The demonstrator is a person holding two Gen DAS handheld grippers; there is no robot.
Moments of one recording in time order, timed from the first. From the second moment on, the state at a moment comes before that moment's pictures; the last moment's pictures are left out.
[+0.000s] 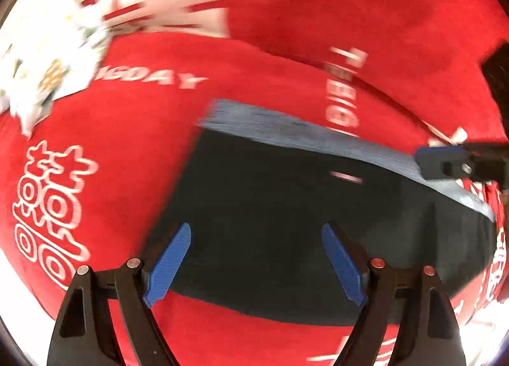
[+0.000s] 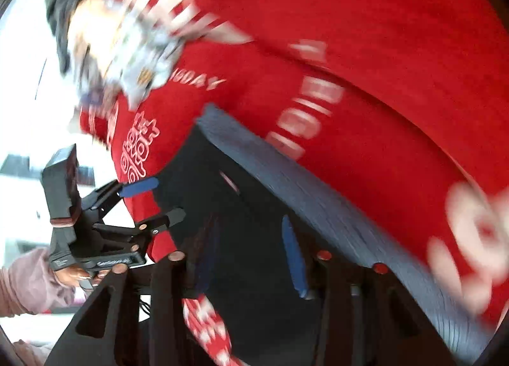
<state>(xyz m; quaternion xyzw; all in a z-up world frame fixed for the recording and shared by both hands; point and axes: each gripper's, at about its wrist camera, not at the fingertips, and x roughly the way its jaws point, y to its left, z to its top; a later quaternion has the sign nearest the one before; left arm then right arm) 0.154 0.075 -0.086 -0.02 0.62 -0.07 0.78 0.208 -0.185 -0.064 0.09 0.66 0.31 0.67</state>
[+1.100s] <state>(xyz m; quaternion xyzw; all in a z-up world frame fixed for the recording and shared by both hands) 0.184 0.131 -0.099 -0.09 0.61 -0.12 0.78 0.287 -0.034 -0.122 0.01 0.70 0.30 0.65</state>
